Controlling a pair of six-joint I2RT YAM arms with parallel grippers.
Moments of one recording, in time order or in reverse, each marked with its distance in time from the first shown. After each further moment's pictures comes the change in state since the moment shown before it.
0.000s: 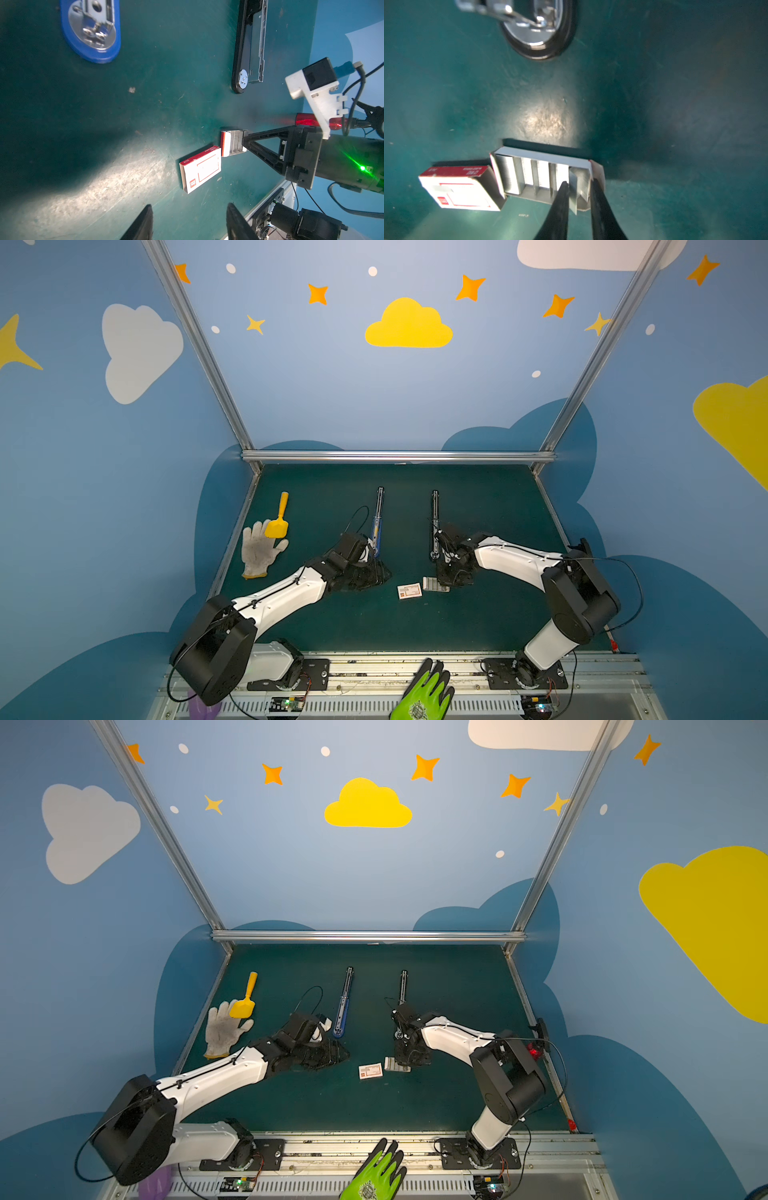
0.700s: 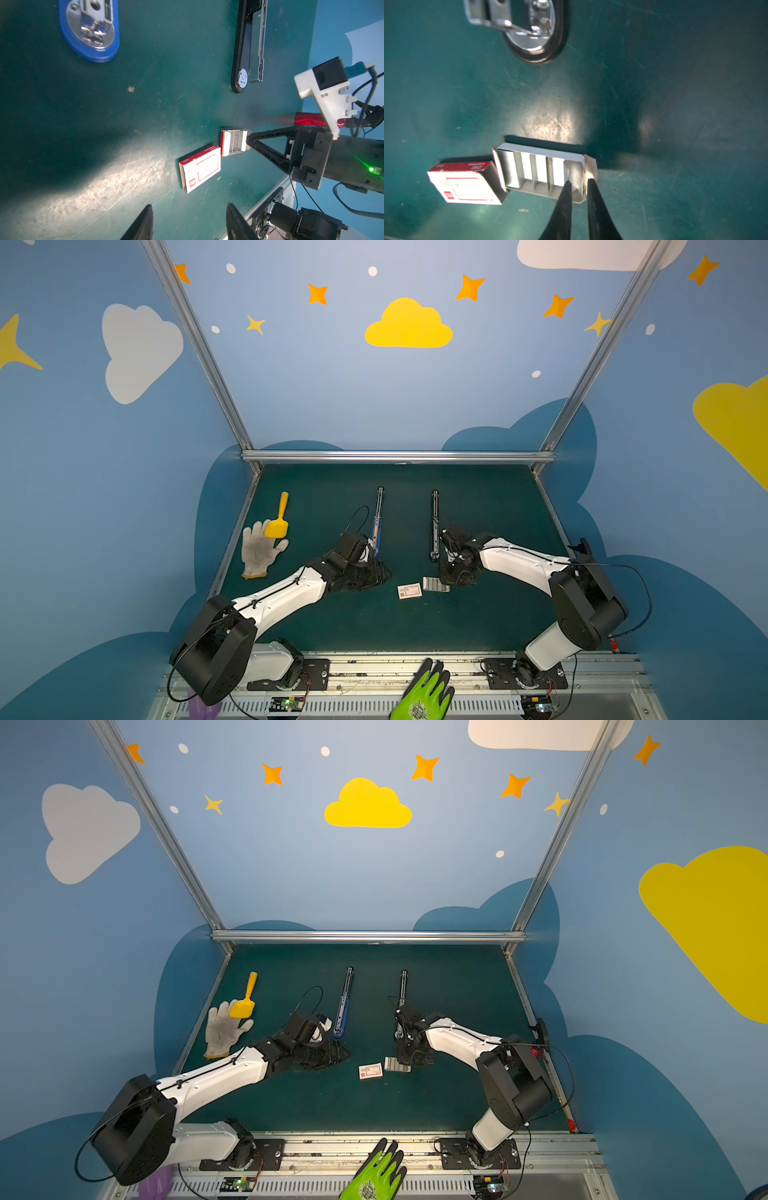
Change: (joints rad) left arm 0.000 0.000 0.000 0.000 0.004 0.000; right arm -0.022 -0.034 -0.029 0.011 0.006 0.000
